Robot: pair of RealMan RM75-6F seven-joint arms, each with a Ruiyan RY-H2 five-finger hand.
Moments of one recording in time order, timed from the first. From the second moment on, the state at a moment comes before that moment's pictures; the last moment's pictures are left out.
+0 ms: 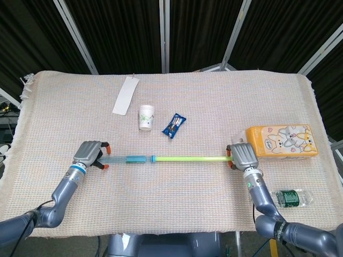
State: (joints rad) left arm -0.62 -1.55 -0.18 -1.28 1.05 0.78 0.13; right arm 0.63 -1.53 0.16 -1.41 -0.92 0.99 -0.51
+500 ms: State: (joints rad) left arm -0.66 -1.58 -0.17 -1.24 1.00 0.75 0.16; right arm 0.63 -1.51 0.16 -1.41 -0.91 0.99 -0.50
